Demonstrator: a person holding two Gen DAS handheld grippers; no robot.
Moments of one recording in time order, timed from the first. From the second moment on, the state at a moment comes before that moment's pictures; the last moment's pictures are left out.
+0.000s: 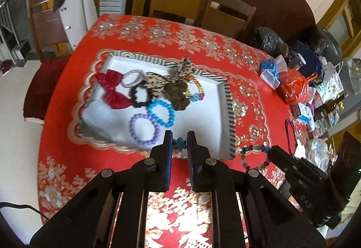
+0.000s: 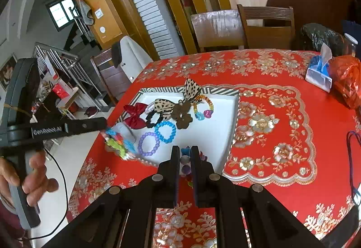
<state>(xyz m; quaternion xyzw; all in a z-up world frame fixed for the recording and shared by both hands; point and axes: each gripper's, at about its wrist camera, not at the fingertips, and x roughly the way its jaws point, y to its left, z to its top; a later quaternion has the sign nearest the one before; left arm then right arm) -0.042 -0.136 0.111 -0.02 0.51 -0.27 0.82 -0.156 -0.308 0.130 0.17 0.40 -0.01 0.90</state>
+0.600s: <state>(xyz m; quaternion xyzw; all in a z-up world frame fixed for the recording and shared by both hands) -0.014 -0.201 0.020 0.06 0.56 -0.26 0.78 -0.097 -0.327 0.104 0.19 0.43 -0.01 0.88</state>
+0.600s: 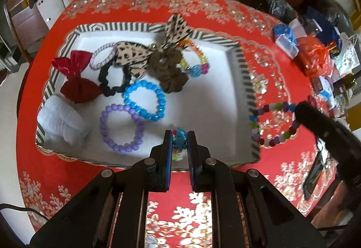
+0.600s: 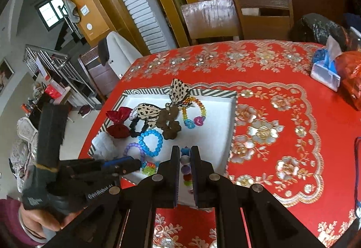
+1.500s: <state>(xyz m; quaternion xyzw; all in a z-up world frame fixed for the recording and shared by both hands) 0.022 -0.195 -0.026 0.07 0.59 -0.24 0.77 -0.012 -0.352 0.025 0.16 0.53 -0.05 0.83</state>
